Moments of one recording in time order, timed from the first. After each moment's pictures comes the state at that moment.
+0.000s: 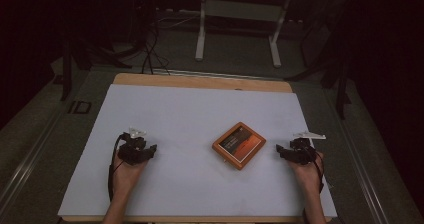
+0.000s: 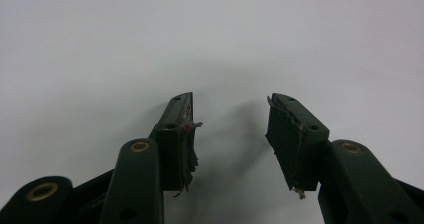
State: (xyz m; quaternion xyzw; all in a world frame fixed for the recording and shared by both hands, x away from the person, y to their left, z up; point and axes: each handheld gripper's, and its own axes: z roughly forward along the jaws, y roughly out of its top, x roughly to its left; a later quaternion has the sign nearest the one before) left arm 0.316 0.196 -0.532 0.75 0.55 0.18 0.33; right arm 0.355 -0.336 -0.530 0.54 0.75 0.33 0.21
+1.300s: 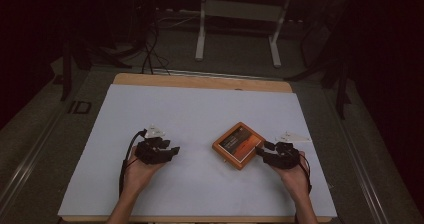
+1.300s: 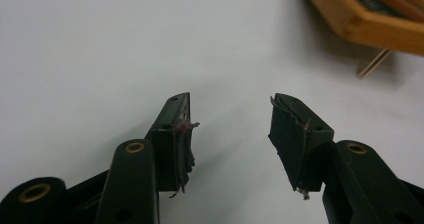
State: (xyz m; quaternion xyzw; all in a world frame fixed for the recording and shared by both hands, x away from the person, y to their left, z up) left arm 0.312 0.144 -0.501 0.79 0.45 0.12 0.40; right arm 0.322 -0.269 -0.496 0.43 0.79 0.41 0.17
